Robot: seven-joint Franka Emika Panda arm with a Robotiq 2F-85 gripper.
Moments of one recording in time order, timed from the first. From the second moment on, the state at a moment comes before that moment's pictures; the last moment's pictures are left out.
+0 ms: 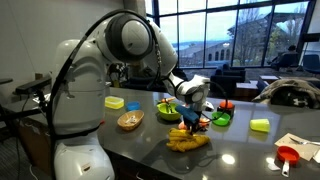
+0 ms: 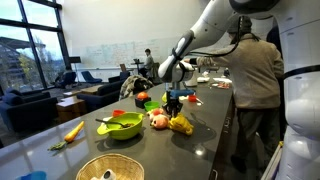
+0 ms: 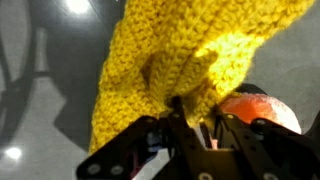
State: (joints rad) arm -0.05 0.22 0.00 -2.18 0.18 2.32 -0.01
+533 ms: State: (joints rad) arm -0.05 0.22 0.00 -2.18 0.16 2.32 0.00
